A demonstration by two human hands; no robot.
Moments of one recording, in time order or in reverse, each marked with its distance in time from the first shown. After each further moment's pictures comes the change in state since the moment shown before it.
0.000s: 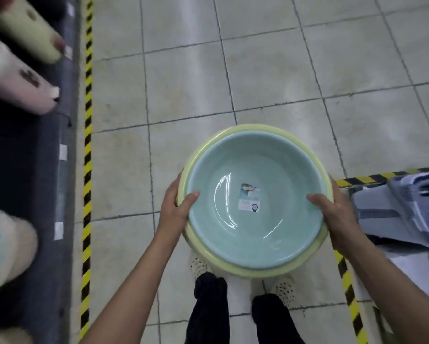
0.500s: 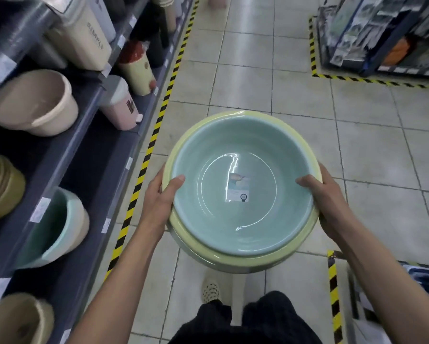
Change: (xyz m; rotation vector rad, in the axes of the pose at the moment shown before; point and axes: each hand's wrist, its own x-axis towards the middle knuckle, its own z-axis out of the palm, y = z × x) left_hand -0.107 0.229 -0.229 -0.243 0.280 0.107; right_hand -0.093 -0.299 0.189 -0.087 -0.249 -0.162
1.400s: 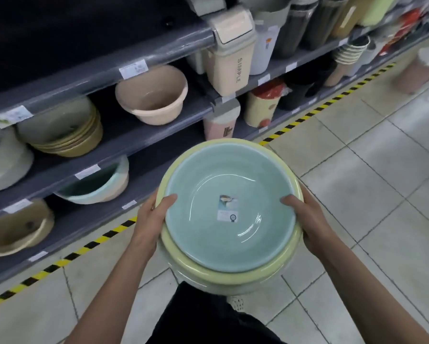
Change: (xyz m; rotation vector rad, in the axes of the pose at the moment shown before) left_hand 0.263 0.101 -0.006 -0.434 0.766 -0.172; right_hand 0.444 -0.186 0.231 -0.304 -0.769 0.106
